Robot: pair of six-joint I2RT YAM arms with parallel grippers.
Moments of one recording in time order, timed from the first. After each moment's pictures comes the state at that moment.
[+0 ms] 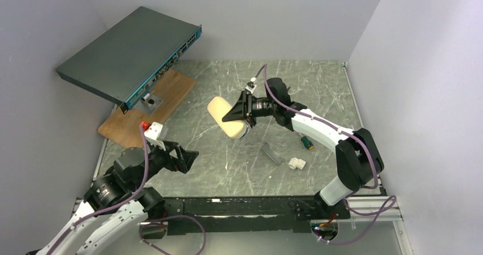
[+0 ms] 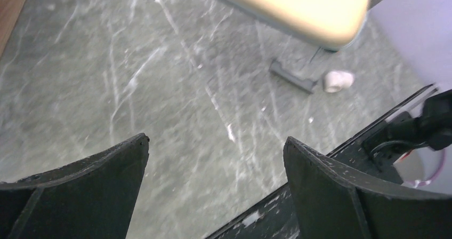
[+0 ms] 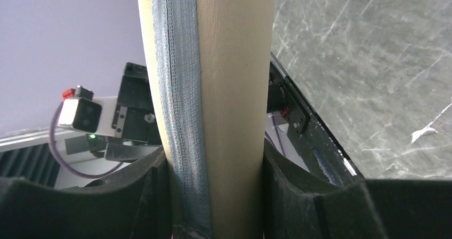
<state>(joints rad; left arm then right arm) -0.76 0.33 0.72 -0.72 -0.14 -0.40 0.57 1.57 1.09 0.04 -0.89 1.15</state>
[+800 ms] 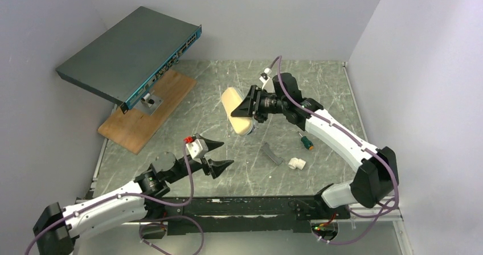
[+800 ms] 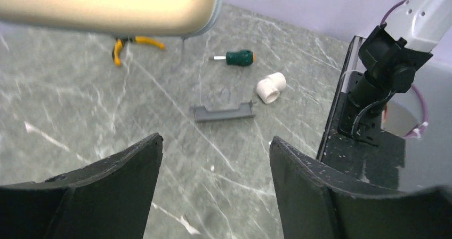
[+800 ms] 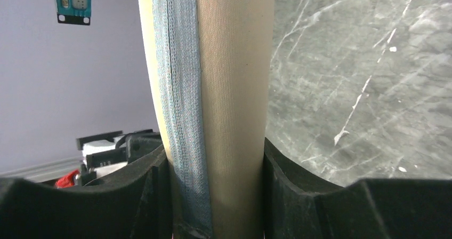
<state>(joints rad) -0.92 0.59 0.24 0.39 0.15 -0.15 0.57 1.42 1.16 -0.27 -0.58 0.93</state>
